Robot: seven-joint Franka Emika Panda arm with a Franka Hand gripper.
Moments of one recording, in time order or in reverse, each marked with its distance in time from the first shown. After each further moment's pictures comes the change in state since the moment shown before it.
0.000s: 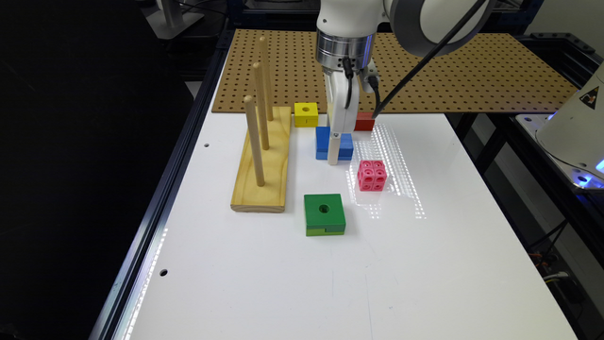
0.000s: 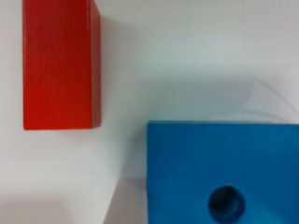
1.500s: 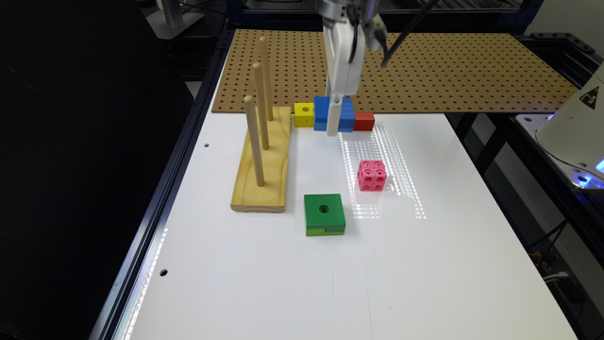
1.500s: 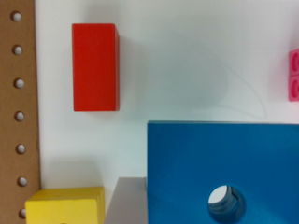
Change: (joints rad) arm 0.000 -0.200 0.000 -0.007 0.000 -0.176 0.000
